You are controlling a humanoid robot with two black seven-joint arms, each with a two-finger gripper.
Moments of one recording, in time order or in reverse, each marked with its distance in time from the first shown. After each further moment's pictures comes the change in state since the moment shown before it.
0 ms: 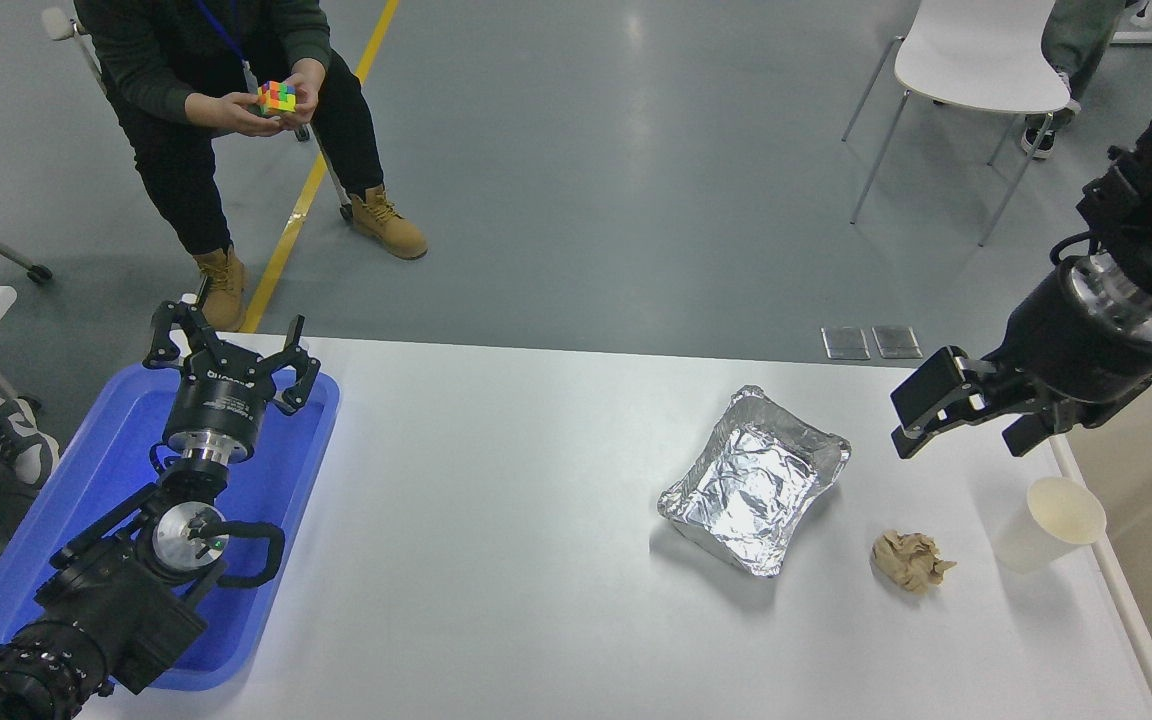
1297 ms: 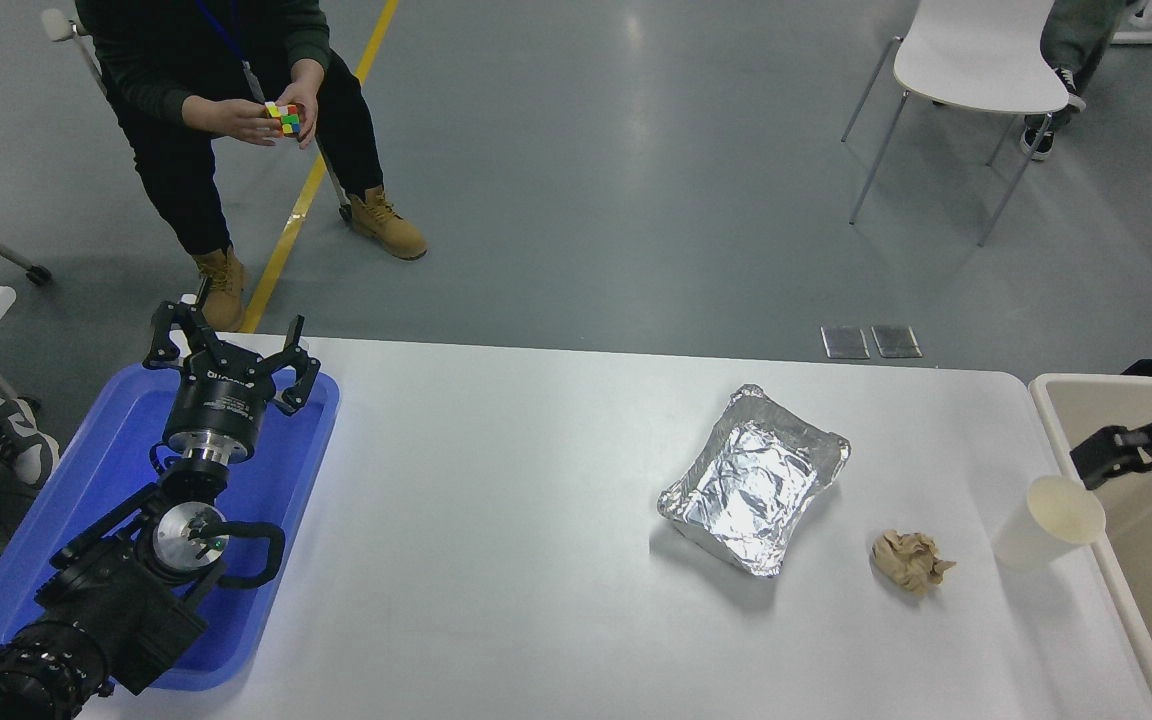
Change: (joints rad) left arm 0.000 -0.001 0.001 0.001 -0.001 0.002 -0.001; right arm -0.847 -0.231 0.405 -0.696 -0.570 -0.166 0.010
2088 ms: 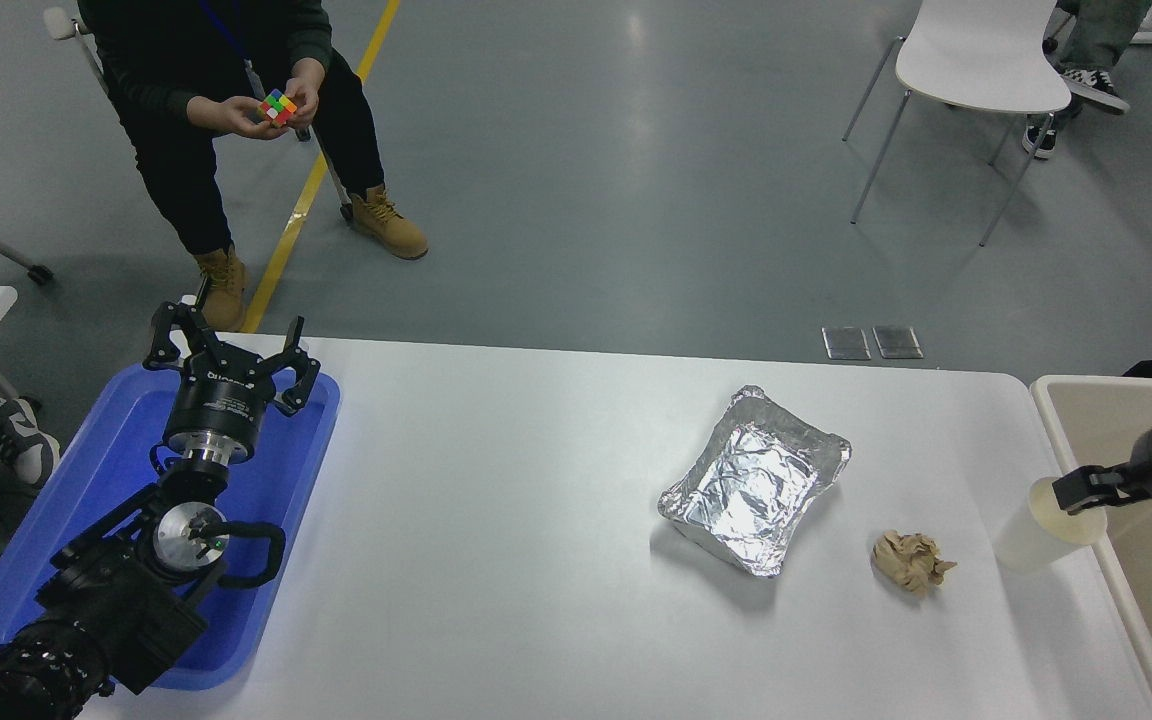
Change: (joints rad) left arm 0.000 0.000 0.000 0.001 0.000 0.000 0.000; right arm -0.257 0.094 0.124 -0.227 -0.006 -0.098 -0.001
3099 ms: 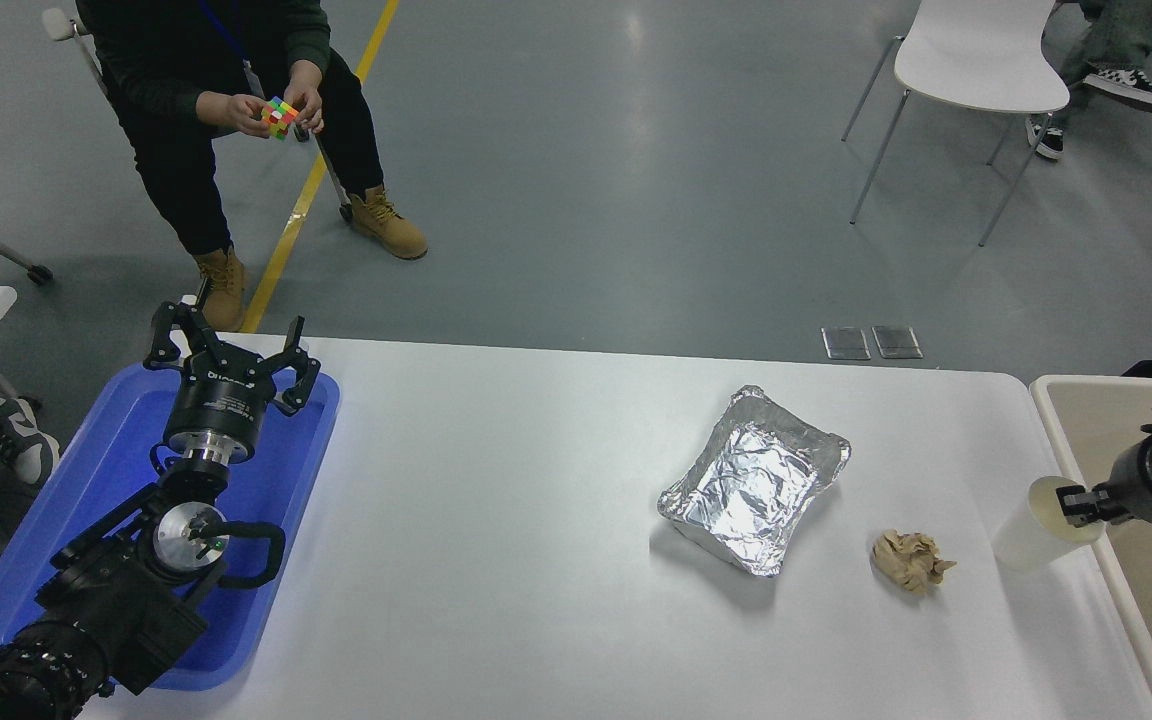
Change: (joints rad) left arm 0.000 0.000 0.000 0.000 0.000 0.000 0.000; right arm -0.061 0.029 0.028 -0.043 0.004 -0.031 0.017
